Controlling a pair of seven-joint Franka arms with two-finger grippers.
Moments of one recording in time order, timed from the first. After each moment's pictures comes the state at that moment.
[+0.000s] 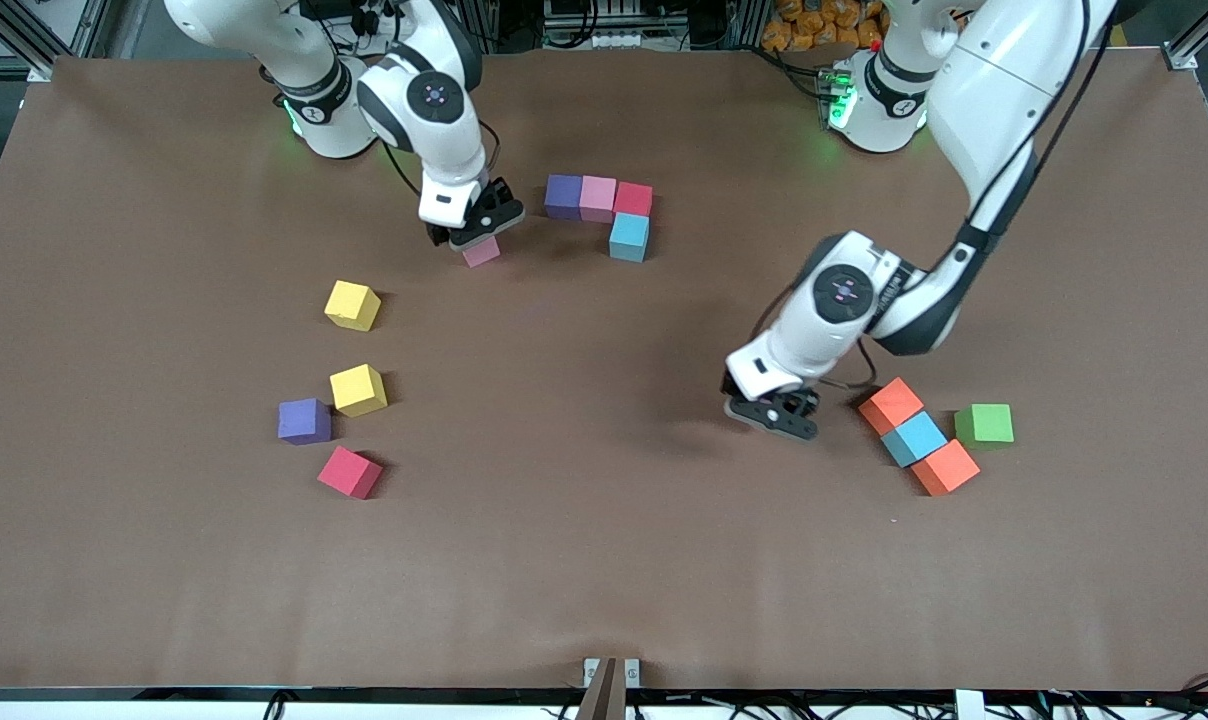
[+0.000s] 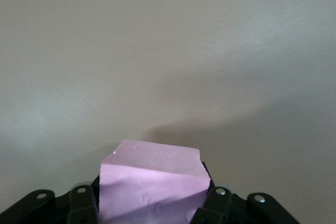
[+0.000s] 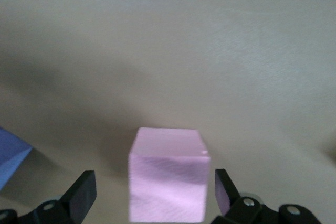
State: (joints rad) left arm -0.09 0.56 -0.44 -1.91 0.31 2.54 -0.42; right arm 0.86 0.03 -0.01 -2.62 -0.03 2.58 0.35
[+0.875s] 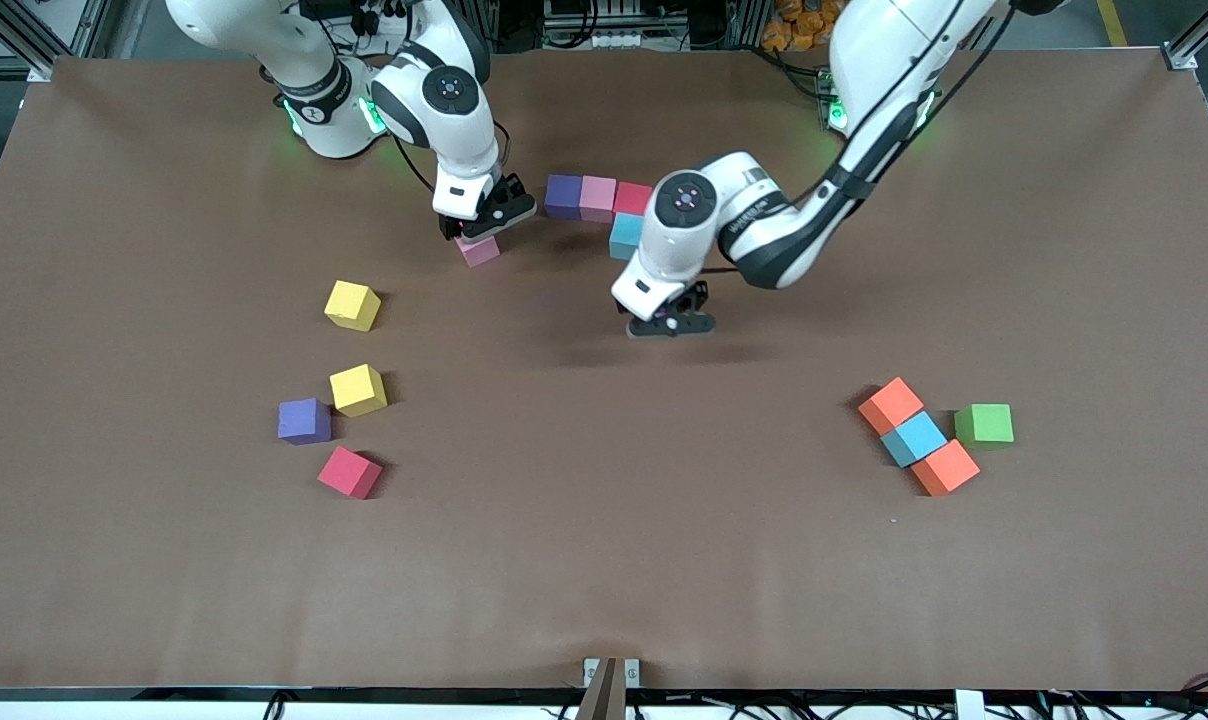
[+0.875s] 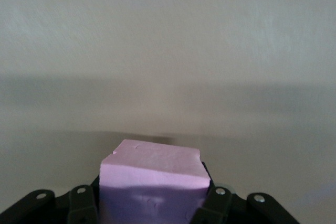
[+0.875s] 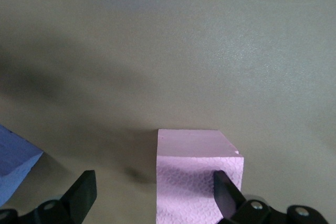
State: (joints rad) left arm -0.32 0.55 -0.55 -1.95 0.31 2.41 -1.07; right arm 0.88 0.07 -0.01 -2.63 -0.04 2.65 0.37
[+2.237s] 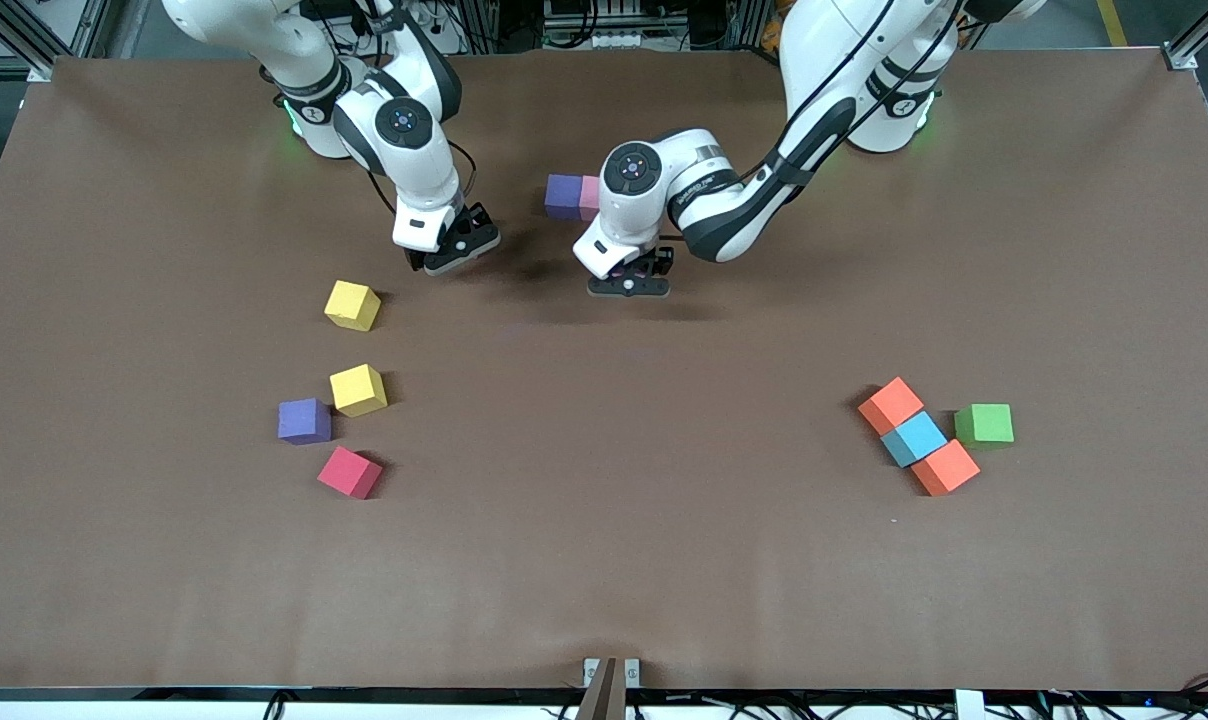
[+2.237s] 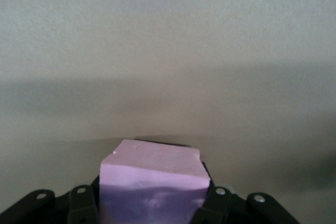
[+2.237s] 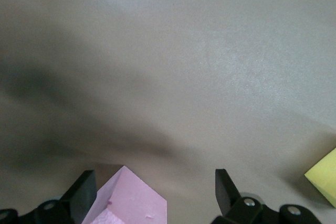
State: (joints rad) left arm -0.44 0.60 -0.54 -1.96 0.31 2.41 -1.09; right arm 0.71 0.07 -0.02 -2.66 -0.10 2.70 0.23
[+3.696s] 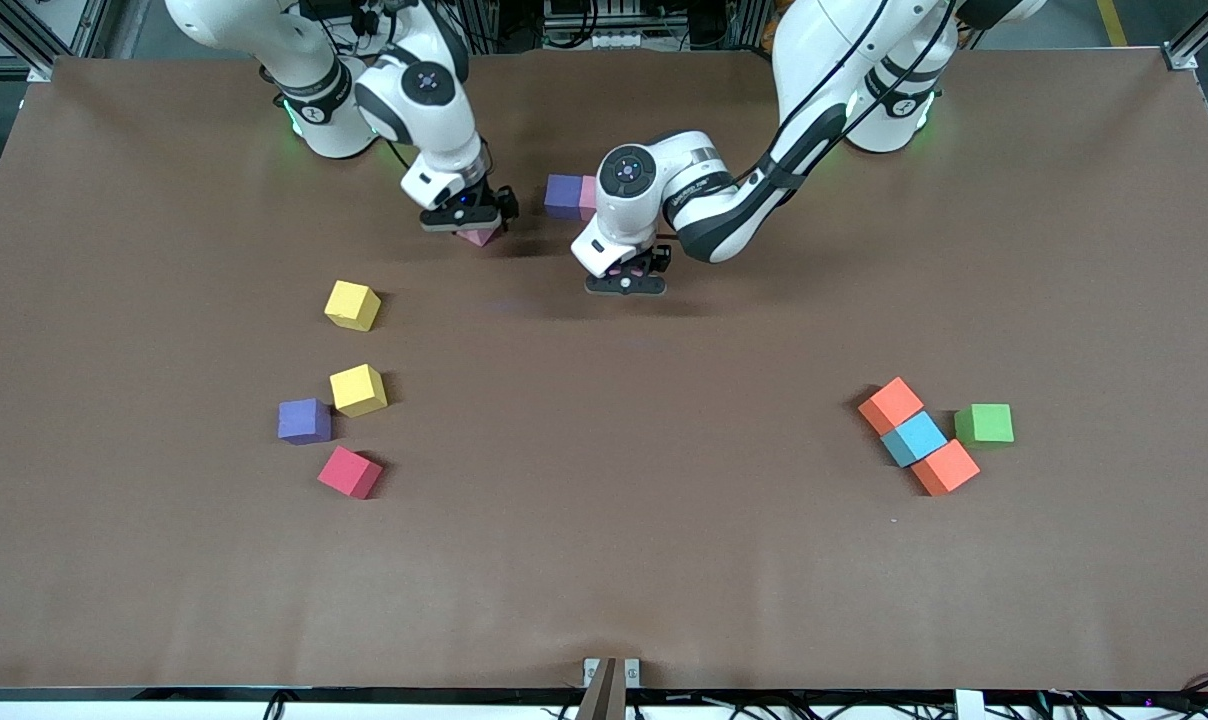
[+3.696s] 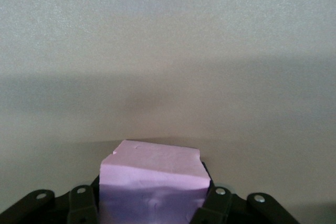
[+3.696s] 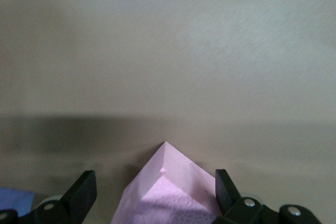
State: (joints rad) left arm -0.45 0.62 -0.53 -1.95 0.31 2.41 -1.09; right arm 0.91 0.06 0.00 -2.76 -0.10 2.84 0.93
